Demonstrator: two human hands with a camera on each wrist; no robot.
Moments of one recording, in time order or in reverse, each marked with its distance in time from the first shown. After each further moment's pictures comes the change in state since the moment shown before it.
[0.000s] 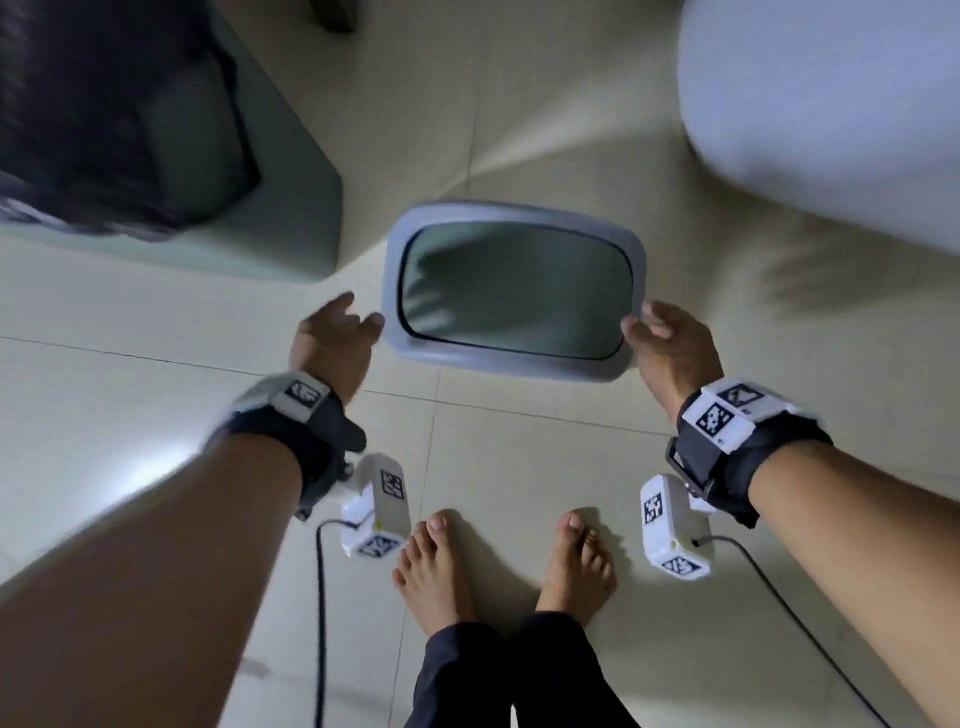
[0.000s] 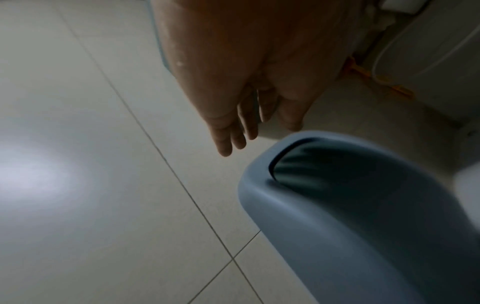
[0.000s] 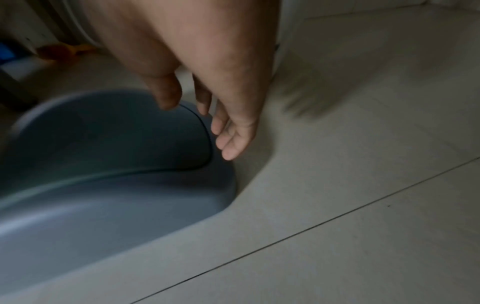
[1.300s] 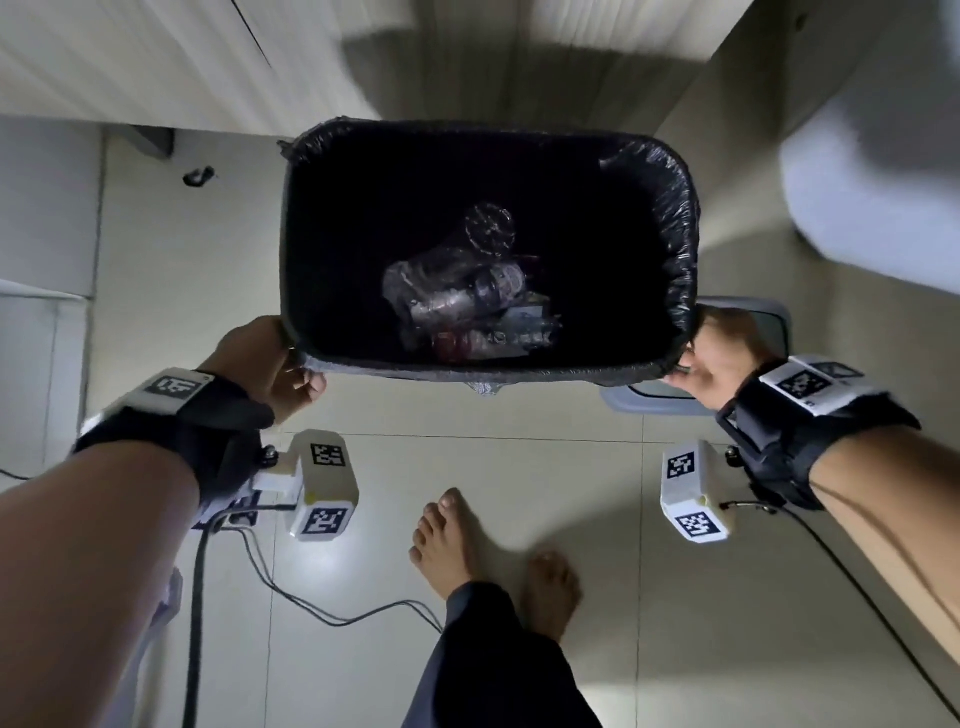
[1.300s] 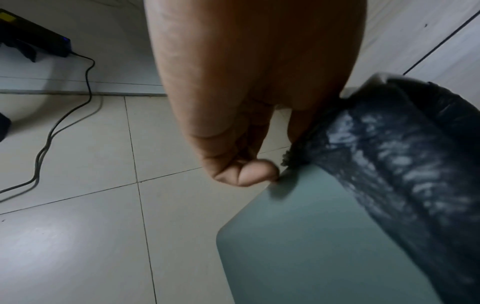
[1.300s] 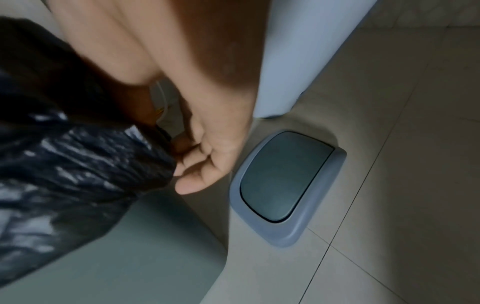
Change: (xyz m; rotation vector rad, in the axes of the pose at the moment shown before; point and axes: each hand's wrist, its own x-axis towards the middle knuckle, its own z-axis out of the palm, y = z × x) left_hand 0.094 0.054 -0.420 -0.395 -0.151 -0.272; right_hand -0.187 -0.278 0.162 0.506 -0.014 0.273
